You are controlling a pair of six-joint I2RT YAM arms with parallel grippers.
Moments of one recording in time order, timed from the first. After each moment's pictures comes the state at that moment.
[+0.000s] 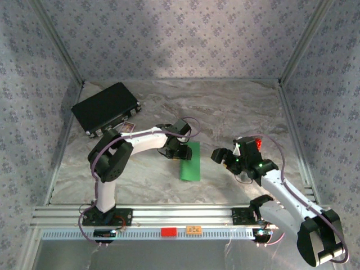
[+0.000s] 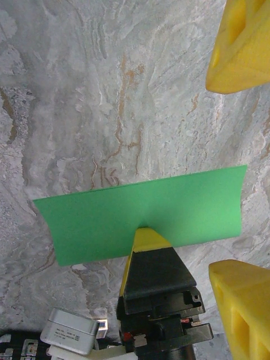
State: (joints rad) left arm -0.81 1.94 1.27 -0.62 0.19 -0.60; right arm 0.37 0.90 0.45 -0.39 -0.36 0.84
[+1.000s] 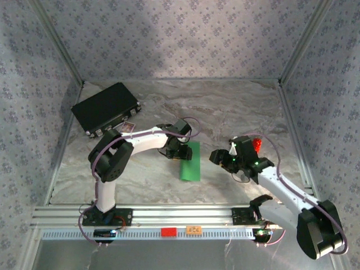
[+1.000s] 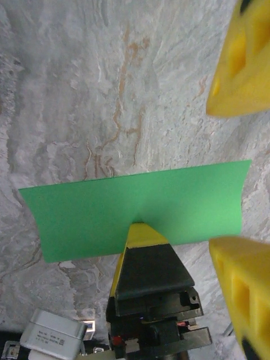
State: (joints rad) left arm -0.81 1.95 1.27 -0.62 0.19 -0.60; right arm 0.41 0.99 0.45 -0.32 -0.38 0.83
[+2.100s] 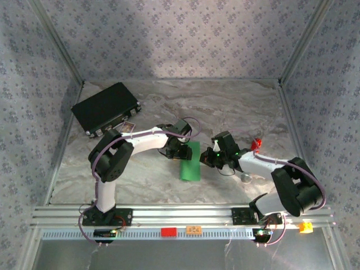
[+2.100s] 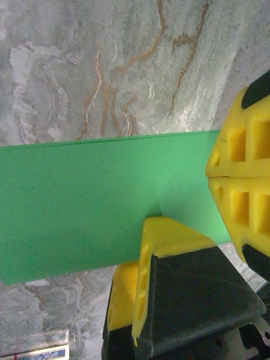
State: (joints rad) left arm -0.81 1.95 1.27 -0.62 0.18 -0.61; right arm 0.53 1.40 0.54 -0.05 -0.43 0.89
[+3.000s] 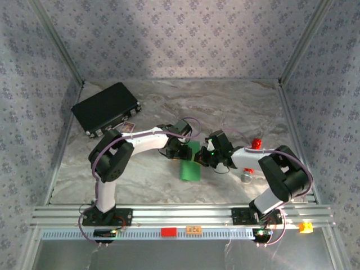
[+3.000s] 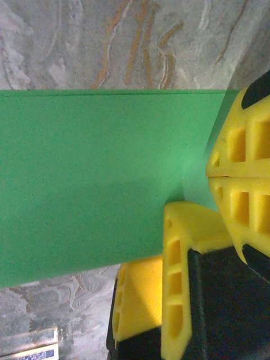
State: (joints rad) left arm -0.82 1.95 1.27 -0.62 0.17 -0.61; right arm 0.55 1.56 0.59 0.07 -0.49 0.91
